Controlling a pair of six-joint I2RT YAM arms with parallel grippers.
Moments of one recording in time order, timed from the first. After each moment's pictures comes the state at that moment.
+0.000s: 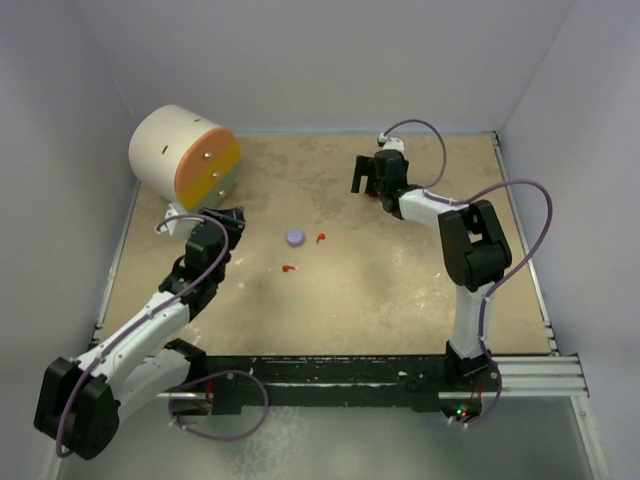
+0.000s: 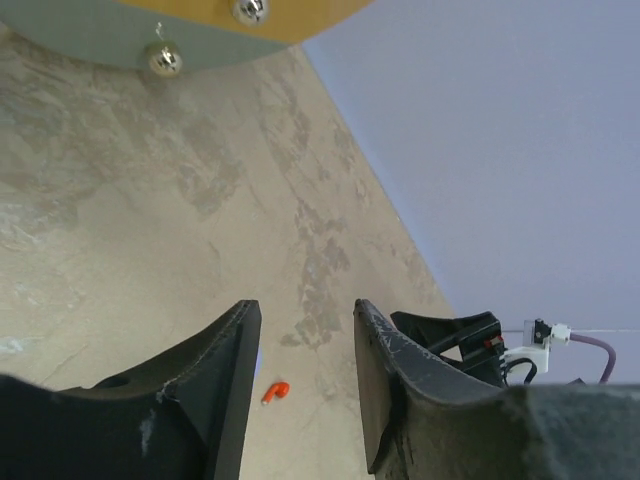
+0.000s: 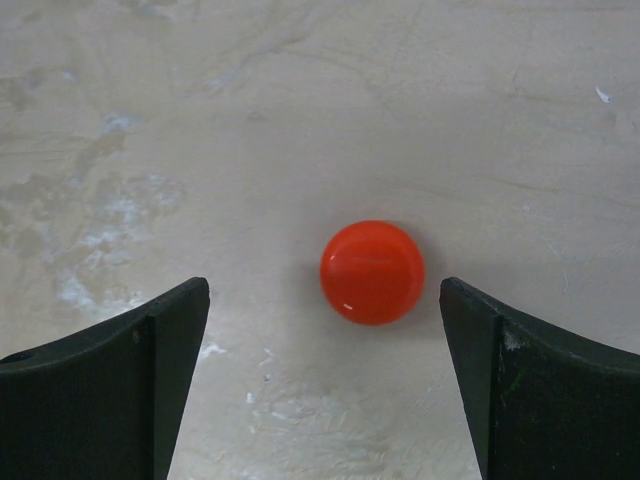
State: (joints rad) left arm -0.44 0.97 0.51 0.17 -0.54 -1.19; right arm 0.37 2.00 1.30 0.15 0.22 0.32
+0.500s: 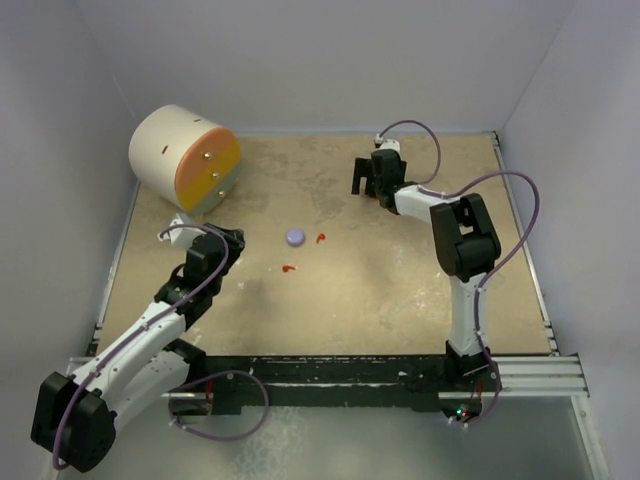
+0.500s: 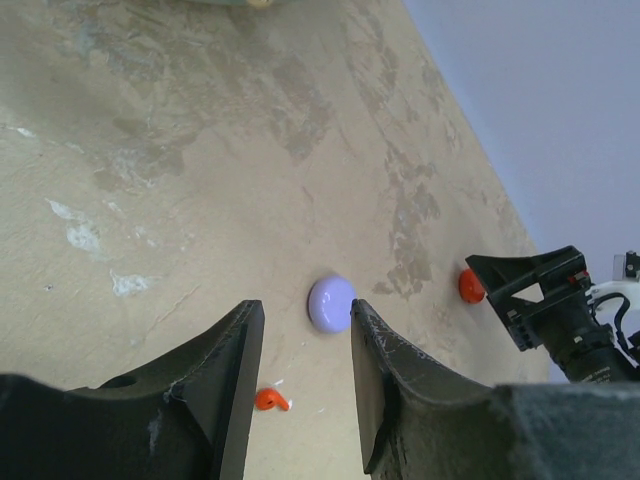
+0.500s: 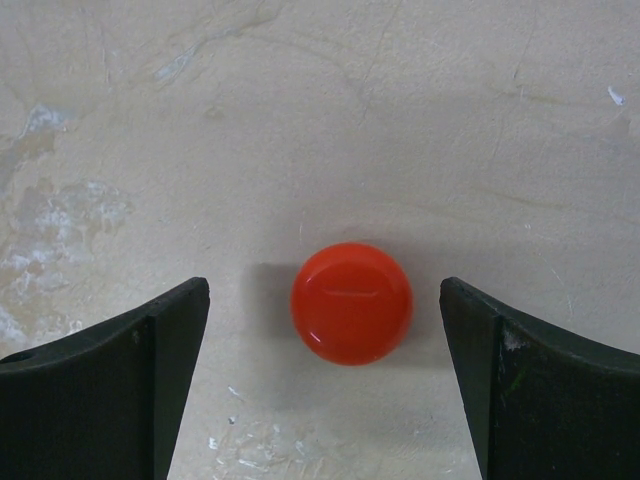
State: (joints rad) left arm -0.44 0.85 0.46 -0.03 -0.49 -1.11; right arm 0.35 2.12 1.41 0.09 0.24 0.28
